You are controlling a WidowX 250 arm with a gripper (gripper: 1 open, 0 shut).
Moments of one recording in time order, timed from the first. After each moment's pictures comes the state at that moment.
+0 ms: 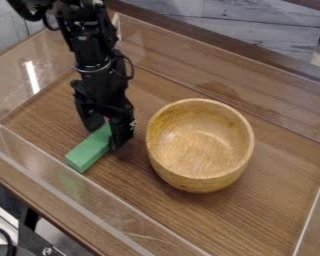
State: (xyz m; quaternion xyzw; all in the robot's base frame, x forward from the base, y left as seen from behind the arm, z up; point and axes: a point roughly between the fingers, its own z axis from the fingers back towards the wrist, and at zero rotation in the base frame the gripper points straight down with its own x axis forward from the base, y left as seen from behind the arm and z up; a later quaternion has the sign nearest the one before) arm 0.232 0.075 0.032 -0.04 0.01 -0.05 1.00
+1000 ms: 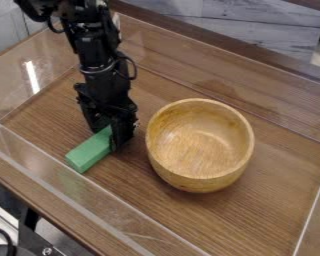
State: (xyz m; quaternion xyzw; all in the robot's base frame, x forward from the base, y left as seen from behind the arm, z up) arm 0.235 0.074 0.026 -0.05 0.02 -0.04 1.00
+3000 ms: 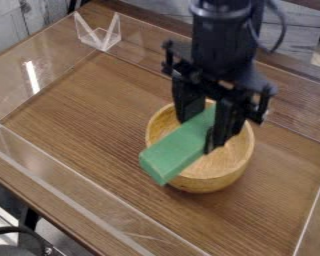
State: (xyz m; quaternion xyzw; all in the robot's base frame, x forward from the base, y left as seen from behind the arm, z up) arm 0.203 -0.070 0.142 -0.03 0.02 -0.10 0.99
